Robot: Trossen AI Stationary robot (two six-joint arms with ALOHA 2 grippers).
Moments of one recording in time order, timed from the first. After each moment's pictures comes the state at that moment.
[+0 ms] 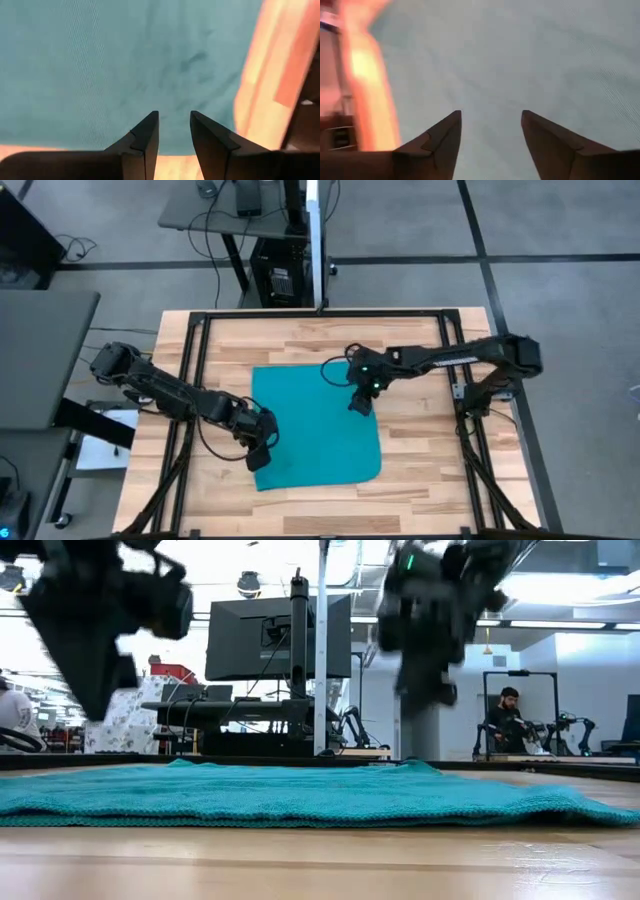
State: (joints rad) left arm -0.34 1.38 0.85 -0.56 0.13 -0.69; right arm -0.09 1.49 0.99 -0.38 -0.33 0.46
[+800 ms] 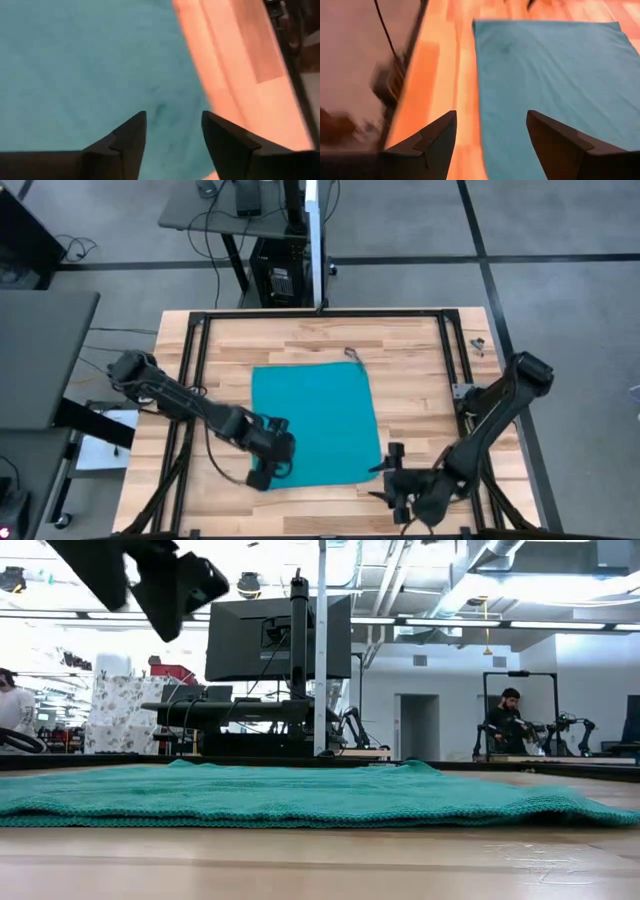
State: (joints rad) left arm -0.51 1.65 1.27 -0.76 -0.03 -0.27; right arm 0.85 1.63 1.13 -0.42 0.68 0.51
